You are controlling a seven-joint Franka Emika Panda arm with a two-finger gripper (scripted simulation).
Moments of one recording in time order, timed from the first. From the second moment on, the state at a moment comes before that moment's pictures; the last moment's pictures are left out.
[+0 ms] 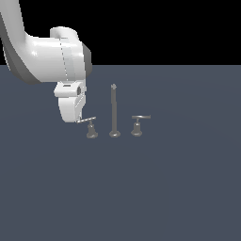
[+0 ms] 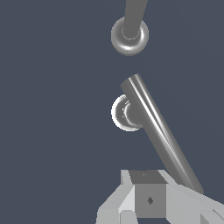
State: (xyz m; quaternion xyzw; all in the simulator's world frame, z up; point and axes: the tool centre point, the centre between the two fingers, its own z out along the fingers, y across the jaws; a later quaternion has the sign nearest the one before) arm 0.032 0.167 0.089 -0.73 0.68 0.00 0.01
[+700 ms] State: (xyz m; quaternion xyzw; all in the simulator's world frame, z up) arm -0.005 0.163 0.089 -0.74 0.67 0.00 0.01
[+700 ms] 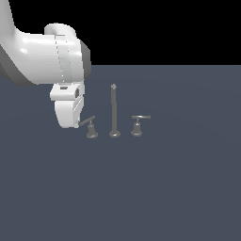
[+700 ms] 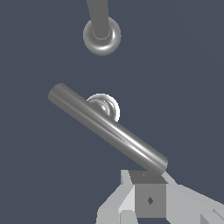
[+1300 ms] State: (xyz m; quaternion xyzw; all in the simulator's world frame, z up) arm -0.016 0.141 0.089 -0.75 0.66 0.00 0.01
